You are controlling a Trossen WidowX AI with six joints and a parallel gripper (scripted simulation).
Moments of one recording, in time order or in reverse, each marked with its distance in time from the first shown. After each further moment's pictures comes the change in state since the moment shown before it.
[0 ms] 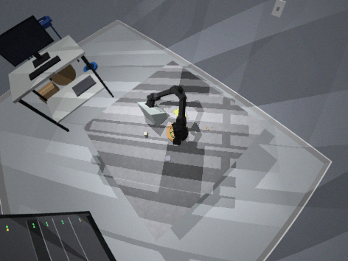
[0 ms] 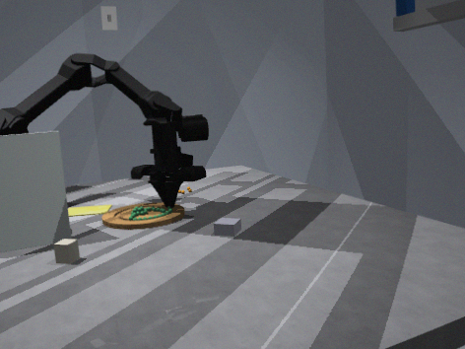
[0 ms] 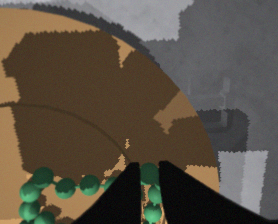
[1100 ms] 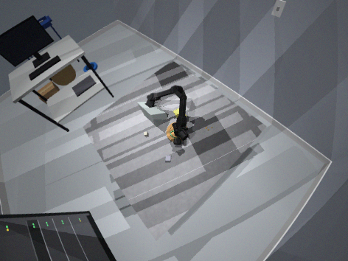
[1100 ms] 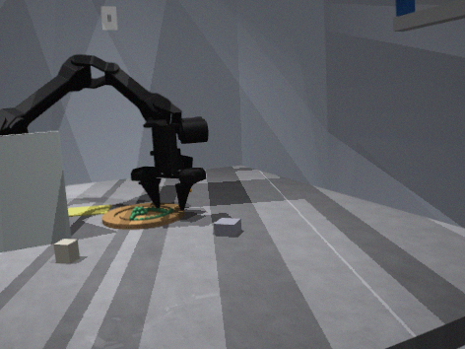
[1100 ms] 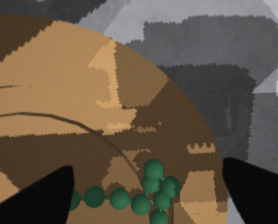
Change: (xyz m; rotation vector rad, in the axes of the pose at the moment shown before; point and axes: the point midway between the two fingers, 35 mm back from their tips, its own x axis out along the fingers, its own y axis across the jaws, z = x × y) arm 0.005 0.003 0.003 -0.005 0.000 -0.001
